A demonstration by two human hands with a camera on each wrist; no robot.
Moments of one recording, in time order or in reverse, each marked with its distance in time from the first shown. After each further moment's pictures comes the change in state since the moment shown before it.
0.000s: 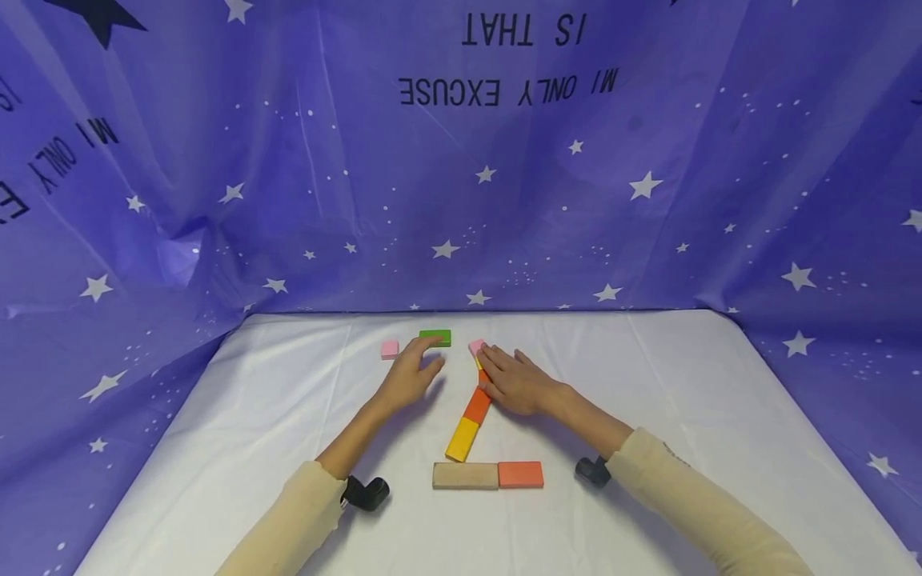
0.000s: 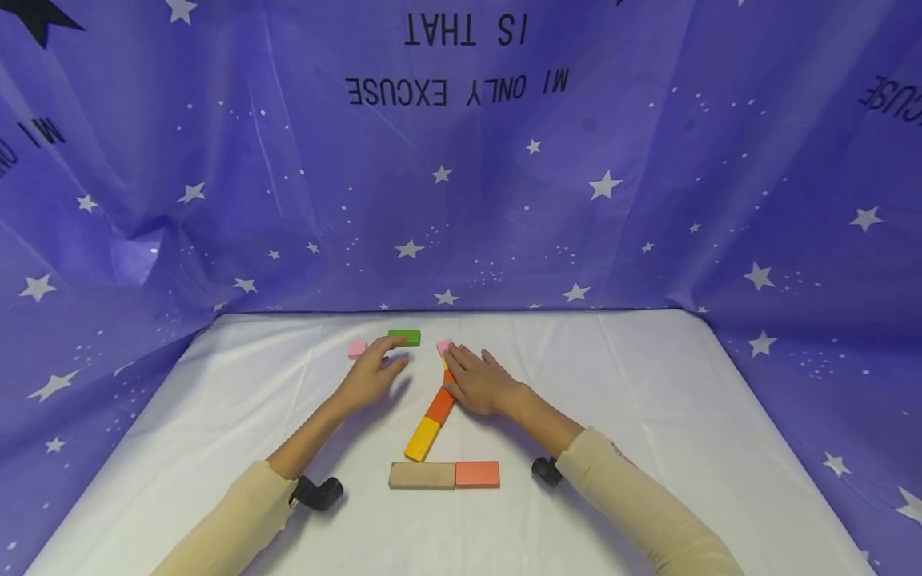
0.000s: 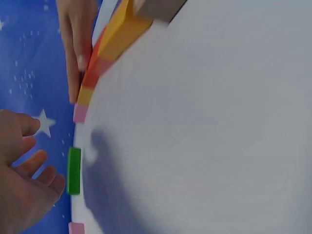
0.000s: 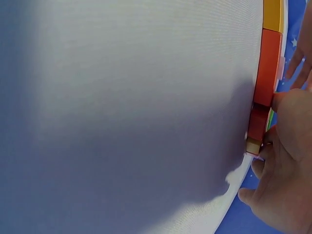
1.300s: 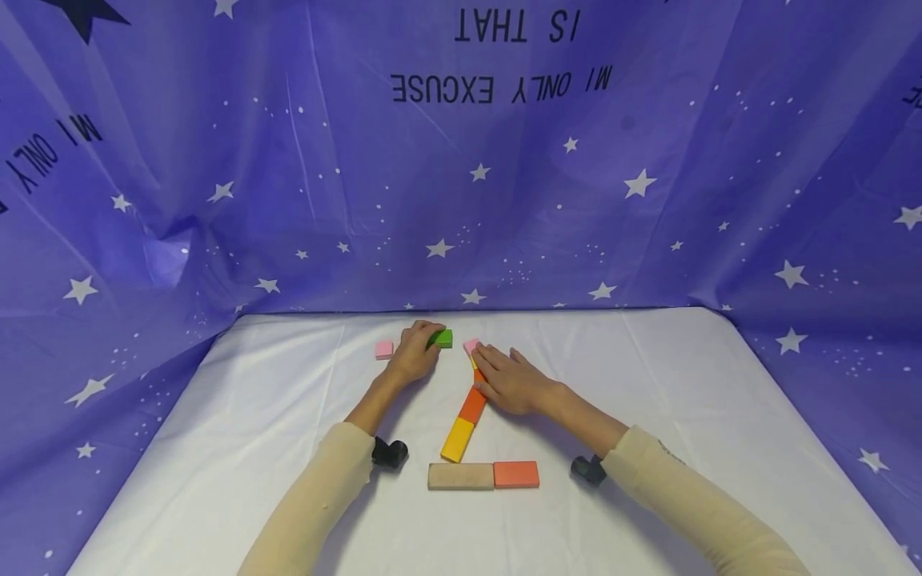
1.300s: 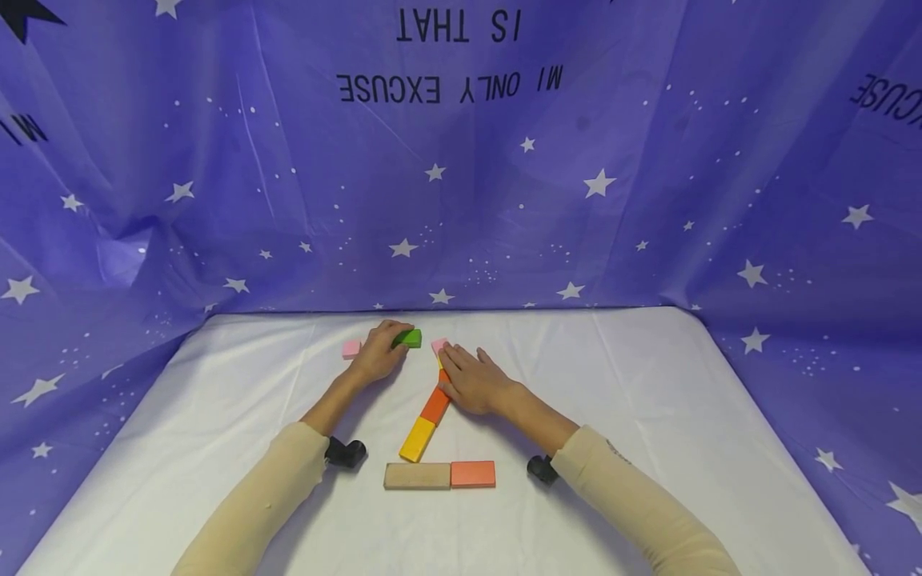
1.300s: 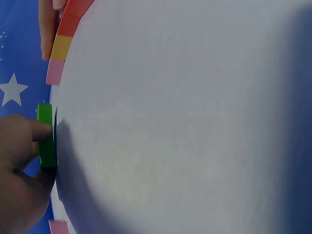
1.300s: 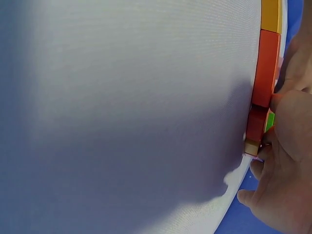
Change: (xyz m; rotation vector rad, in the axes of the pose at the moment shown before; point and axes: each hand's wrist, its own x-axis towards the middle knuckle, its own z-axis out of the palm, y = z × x) left_hand 0.049 -0.028 0.015 0.187 -0.048 -0.087; right_hand -0.001 -0.004 -0.005 -0.030 -0.026 0.019
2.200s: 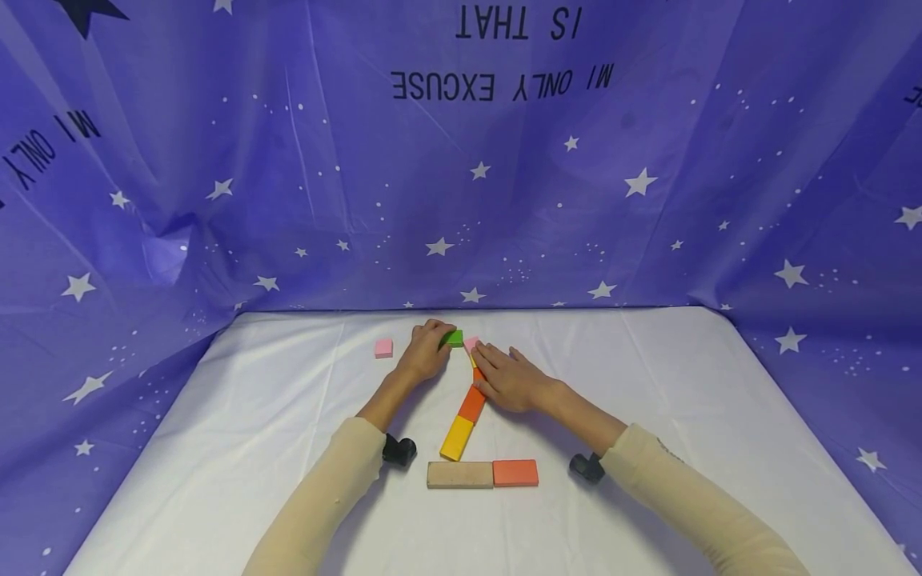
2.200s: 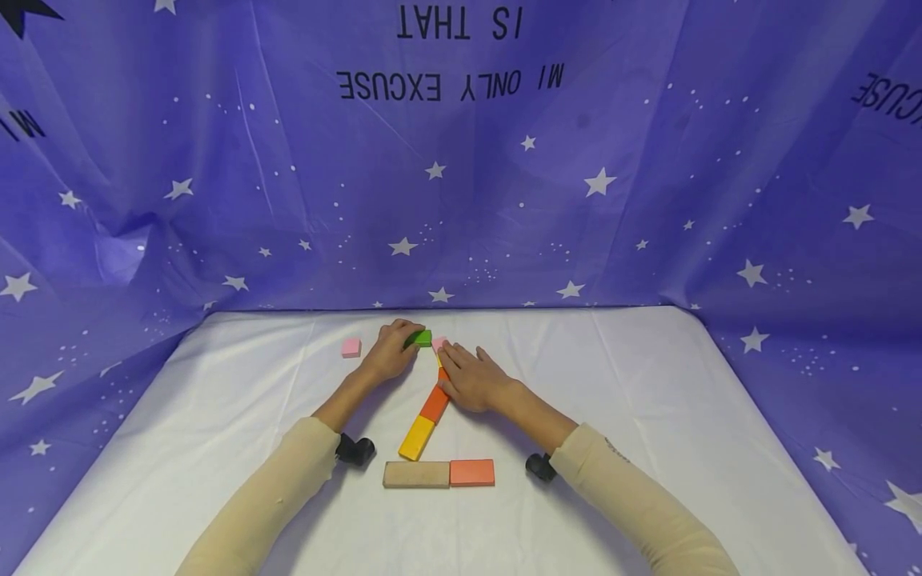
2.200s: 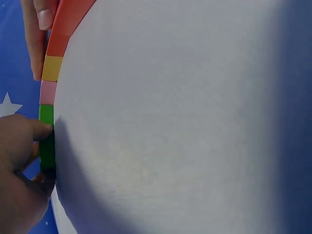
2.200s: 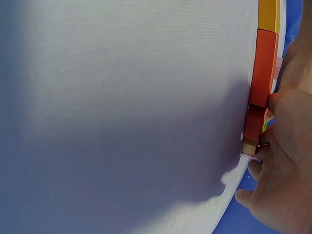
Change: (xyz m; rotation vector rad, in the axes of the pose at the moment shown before) left_hand 0.006 0.012 0.013 0.111 -0.024 0.015; right_hand 0.002 -0.001 -0.002 -0.017 -0.021 0.007
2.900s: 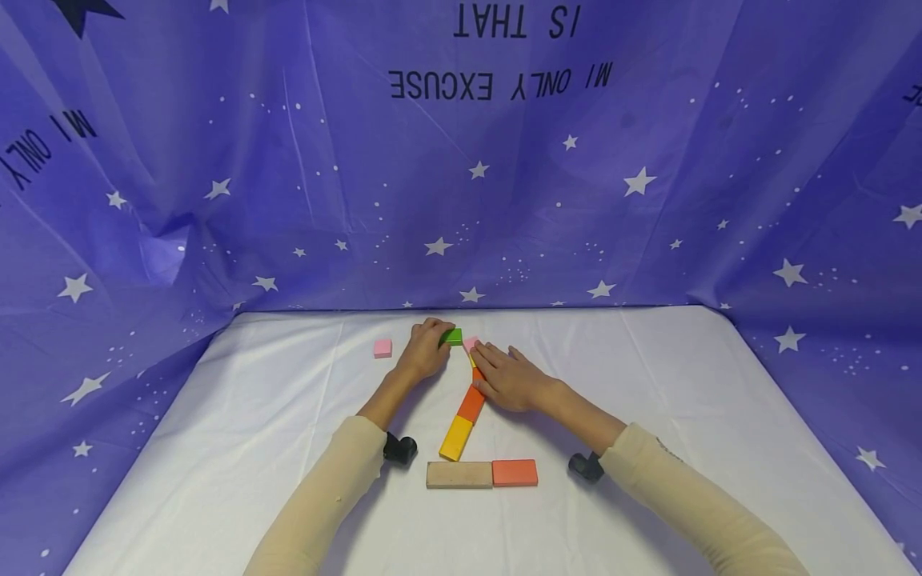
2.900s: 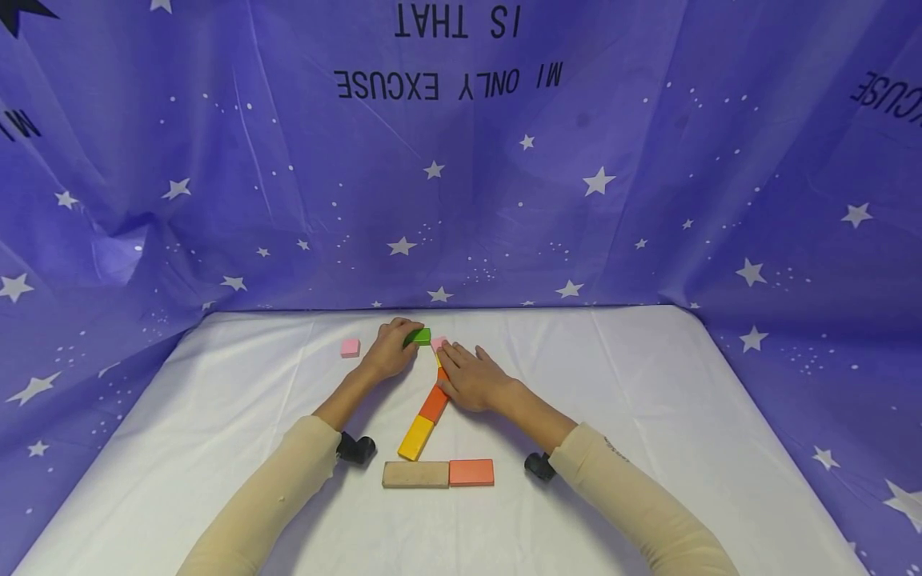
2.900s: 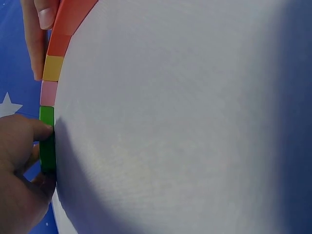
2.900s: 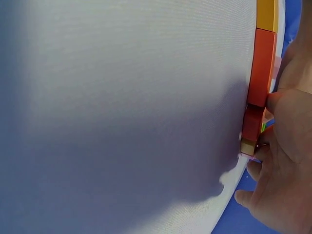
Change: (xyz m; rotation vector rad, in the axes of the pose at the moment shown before) left_hand 0.003 0.002 0.001 0.020 0.013 -0.018; right_hand 0.000 -0.002 -0.003 -0.022 -0.012 0.010
